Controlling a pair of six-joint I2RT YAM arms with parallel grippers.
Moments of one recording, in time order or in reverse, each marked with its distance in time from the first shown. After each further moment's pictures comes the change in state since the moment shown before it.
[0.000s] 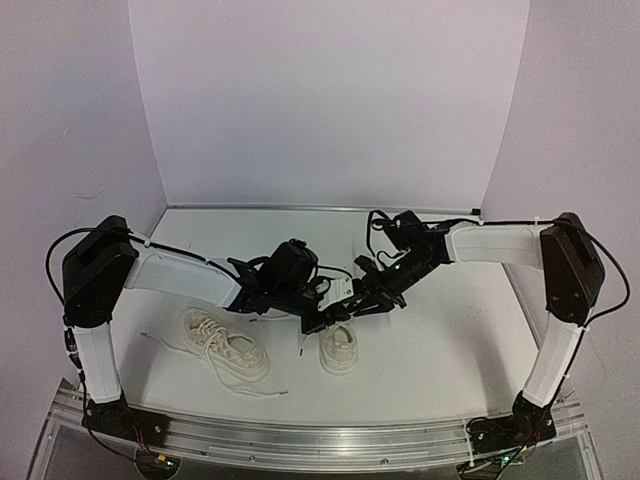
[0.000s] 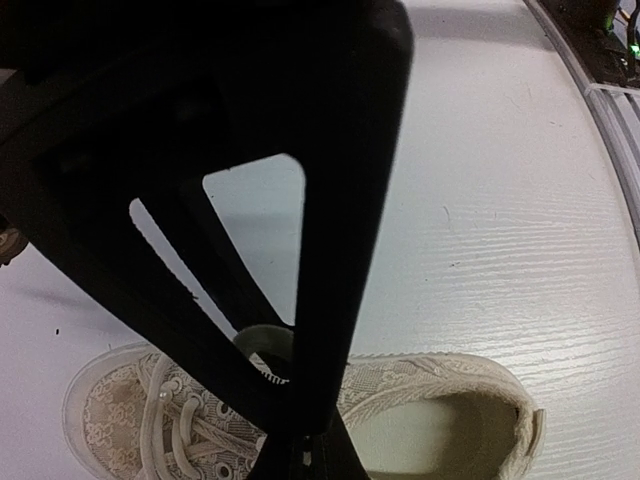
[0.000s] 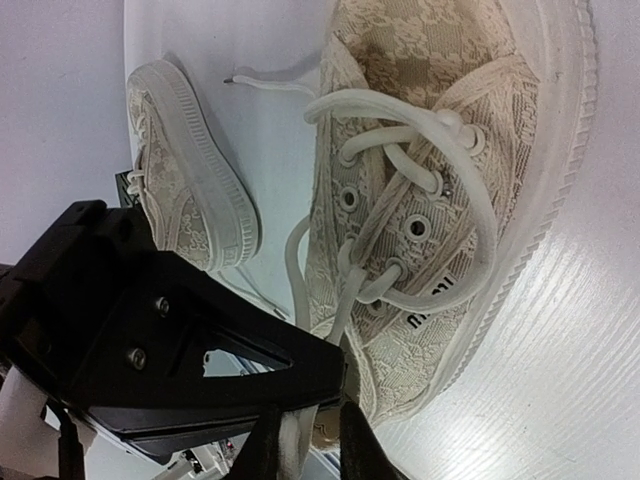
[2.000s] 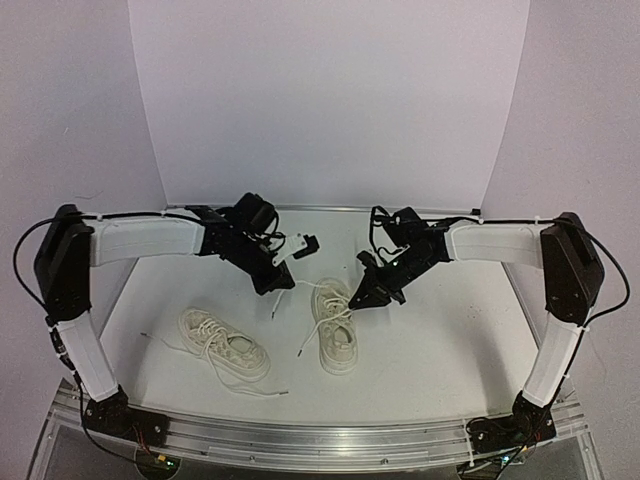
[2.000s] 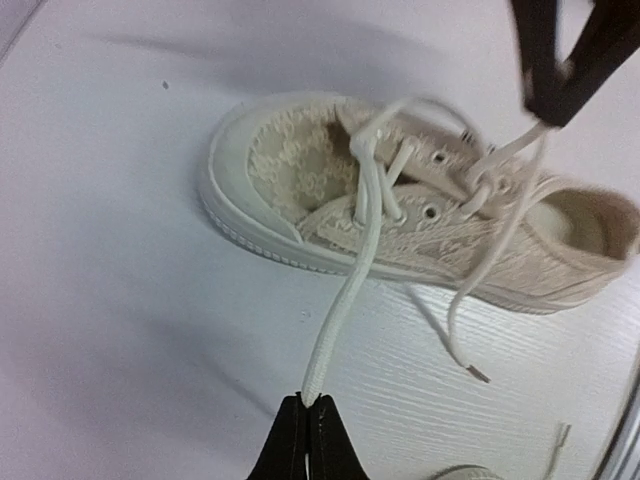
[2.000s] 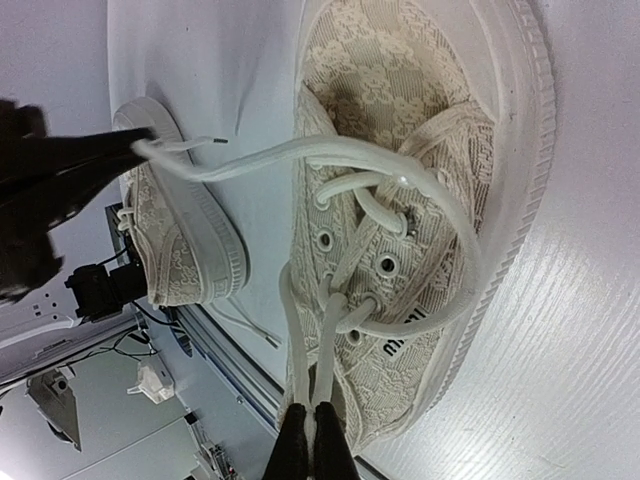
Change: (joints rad) left arm 0.240 -0.116 0.159 -0.587 -0.041 -0.072; right arm 0.000 0.003 0.018 0.021 0.080 0.060
